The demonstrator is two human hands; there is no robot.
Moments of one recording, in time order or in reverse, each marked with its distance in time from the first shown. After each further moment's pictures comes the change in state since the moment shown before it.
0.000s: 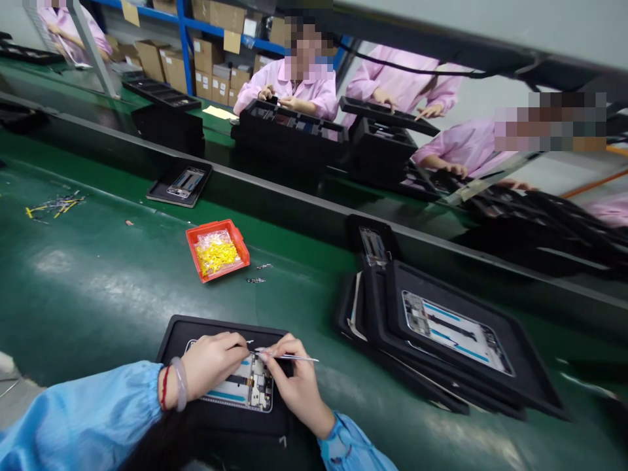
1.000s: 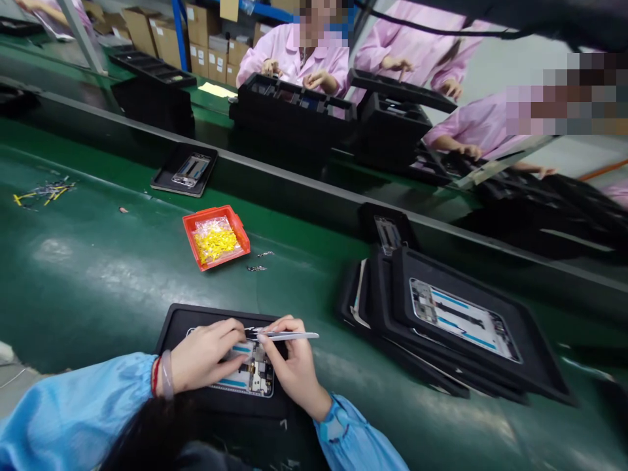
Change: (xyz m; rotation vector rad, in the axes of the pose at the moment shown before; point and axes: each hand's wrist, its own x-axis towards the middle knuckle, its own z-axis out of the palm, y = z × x) left_hand -0.004 0.007 -0.017 -0.081 -0.009 -0.047; right_hand 0.004 -0.008 0.010 0.064 0.002 0.090
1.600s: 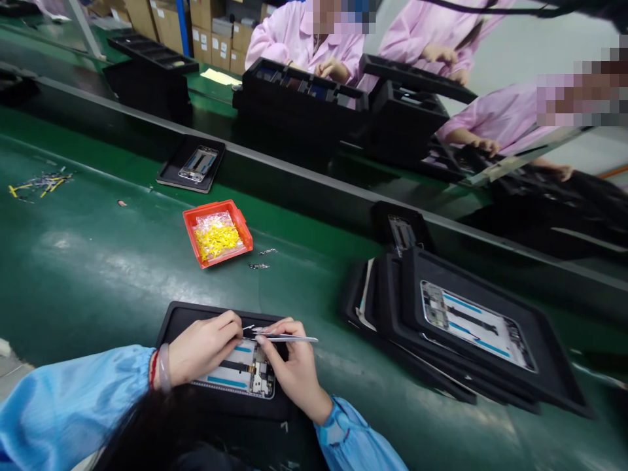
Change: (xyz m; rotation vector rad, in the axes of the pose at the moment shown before) left_hand 0.002 -0.009 0.000 0.006 -0.017 -0.054; right_hand 0.001 0.001 0.000 -0.060 0.016 -0.002
